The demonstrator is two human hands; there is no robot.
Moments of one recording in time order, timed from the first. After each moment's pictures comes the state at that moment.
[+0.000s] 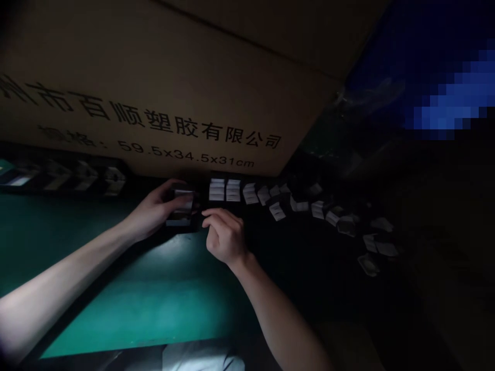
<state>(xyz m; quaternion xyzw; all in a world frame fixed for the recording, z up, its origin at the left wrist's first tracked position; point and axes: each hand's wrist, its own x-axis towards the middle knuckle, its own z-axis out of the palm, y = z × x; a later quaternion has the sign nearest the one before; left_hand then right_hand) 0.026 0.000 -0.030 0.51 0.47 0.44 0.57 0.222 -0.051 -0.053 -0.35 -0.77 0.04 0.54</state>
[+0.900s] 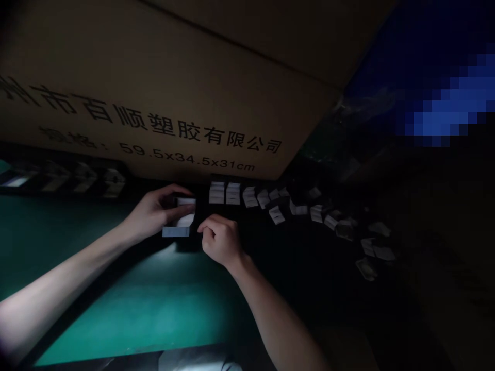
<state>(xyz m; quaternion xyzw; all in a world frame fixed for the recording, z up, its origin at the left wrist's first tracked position) 0.018 0.001 -0.025 0.64 0.49 0.39 0.45 0.216 -0.046 -0.065 -0.41 -0.76 0.16 0.48</state>
